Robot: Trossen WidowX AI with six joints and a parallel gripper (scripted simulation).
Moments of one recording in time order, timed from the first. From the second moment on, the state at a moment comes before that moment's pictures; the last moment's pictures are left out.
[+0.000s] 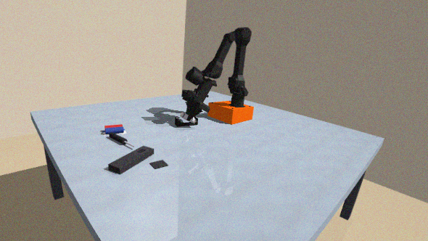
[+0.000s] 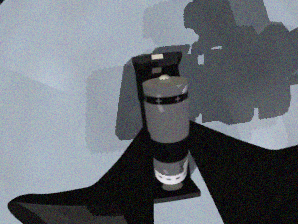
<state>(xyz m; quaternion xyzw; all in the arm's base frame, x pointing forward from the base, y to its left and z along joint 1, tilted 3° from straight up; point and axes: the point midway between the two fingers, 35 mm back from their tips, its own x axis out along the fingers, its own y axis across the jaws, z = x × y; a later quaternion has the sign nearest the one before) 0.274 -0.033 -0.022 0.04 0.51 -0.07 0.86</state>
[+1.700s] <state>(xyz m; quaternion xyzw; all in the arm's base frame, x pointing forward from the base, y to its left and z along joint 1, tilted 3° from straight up) 0.287 -0.035 -0.030 0.05 0.63 -0.07 0.77</state>
